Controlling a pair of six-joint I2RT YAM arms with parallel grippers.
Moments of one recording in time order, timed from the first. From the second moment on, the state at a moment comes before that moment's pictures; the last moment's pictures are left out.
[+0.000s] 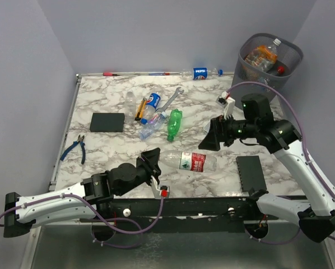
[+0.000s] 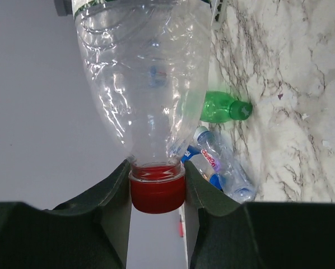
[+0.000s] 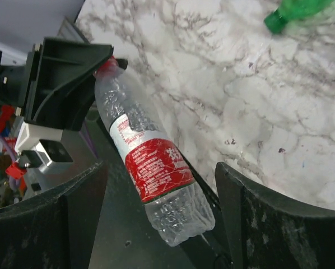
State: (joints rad) left arm -1.27 0.59 0.47 -0.17 -0.33 1.27; right arm 0.49 1.08 1.30 -0.88 -0.59 0.25
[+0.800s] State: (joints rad) left arm -1.29 0.68 0.53 -0.14 -0.32 1.44; right arm 0.87 1.27 1.21 -0.79 -0.39 0.14
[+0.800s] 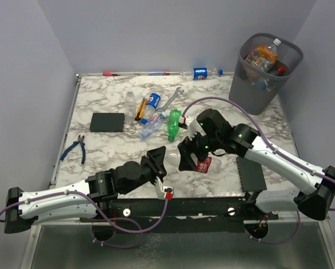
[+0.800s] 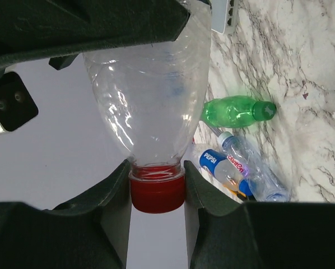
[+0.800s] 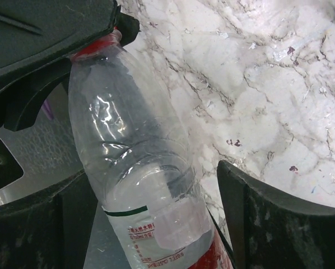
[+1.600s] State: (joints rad) left arm -1.30 0.66 0.53 -0.06 -0.33 1.24; right arm 0.88 1.06 1.10 -0.66 -0.31 0.21
